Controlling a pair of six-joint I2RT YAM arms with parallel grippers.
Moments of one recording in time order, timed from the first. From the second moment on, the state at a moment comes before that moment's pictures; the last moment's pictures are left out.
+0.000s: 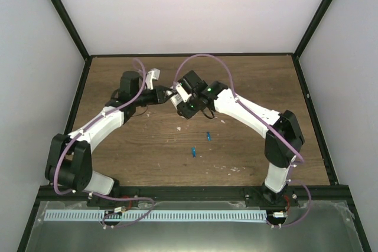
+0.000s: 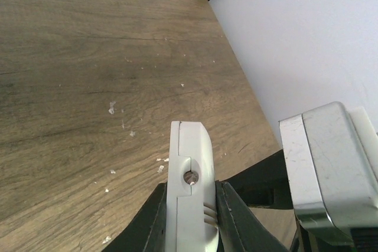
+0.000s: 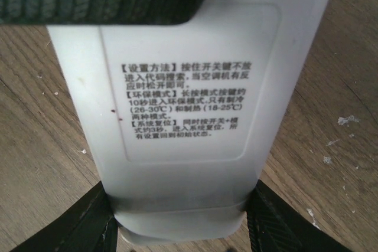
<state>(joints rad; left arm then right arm) -0.32 1.44 0.93 0.04 0.67 -0.56 0.81 1.79 1.56 -0.79 0.00 -0.02</state>
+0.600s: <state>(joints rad) -0.26 1.46 0.93 0.03 0.66 -0.54 0.81 1.79 1.52 -0.81 -0.02 -0.07</state>
